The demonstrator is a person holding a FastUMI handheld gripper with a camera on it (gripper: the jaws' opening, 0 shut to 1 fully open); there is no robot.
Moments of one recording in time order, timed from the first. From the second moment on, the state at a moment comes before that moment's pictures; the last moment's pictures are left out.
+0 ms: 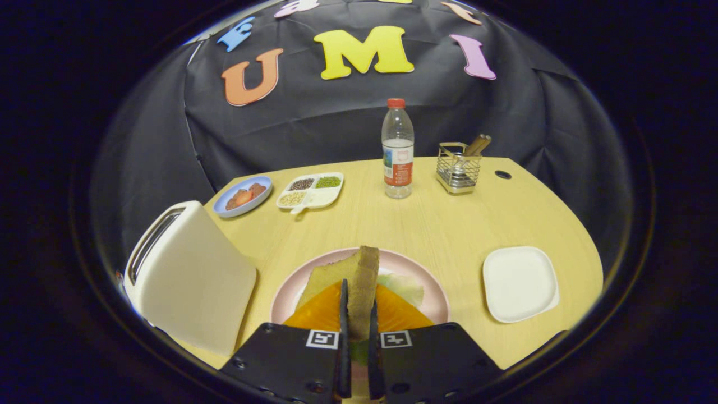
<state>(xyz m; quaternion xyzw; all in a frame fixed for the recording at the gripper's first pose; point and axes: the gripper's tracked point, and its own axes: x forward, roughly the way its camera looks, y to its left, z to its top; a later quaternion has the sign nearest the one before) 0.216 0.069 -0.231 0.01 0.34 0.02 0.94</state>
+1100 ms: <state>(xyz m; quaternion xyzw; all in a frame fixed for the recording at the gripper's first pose) 0.128 0.059 -0.140 -0.05 0.21 -0.04 0.98</state>
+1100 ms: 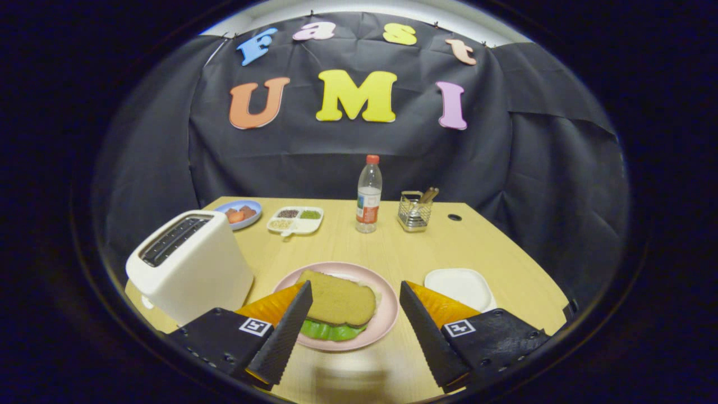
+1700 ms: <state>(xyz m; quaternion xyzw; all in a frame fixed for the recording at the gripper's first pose) 0.029 0.060 -0.034 -0.07 0.07 -0.04 0.99</state>
